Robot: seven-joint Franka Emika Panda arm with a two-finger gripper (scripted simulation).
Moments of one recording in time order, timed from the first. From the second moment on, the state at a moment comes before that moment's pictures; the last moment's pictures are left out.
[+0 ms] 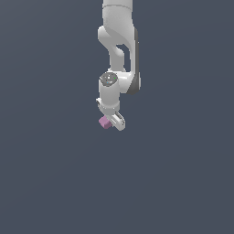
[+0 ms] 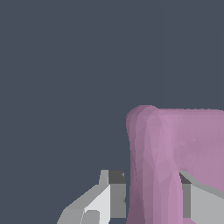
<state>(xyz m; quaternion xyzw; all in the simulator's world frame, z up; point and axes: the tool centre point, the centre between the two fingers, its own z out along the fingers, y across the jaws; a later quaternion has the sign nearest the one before) -0.096 -0.032 0.057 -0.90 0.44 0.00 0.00</state>
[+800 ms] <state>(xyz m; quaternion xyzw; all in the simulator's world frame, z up) -0.078 0.072 0.084 -0.90 0.44 0.00 0.00</state>
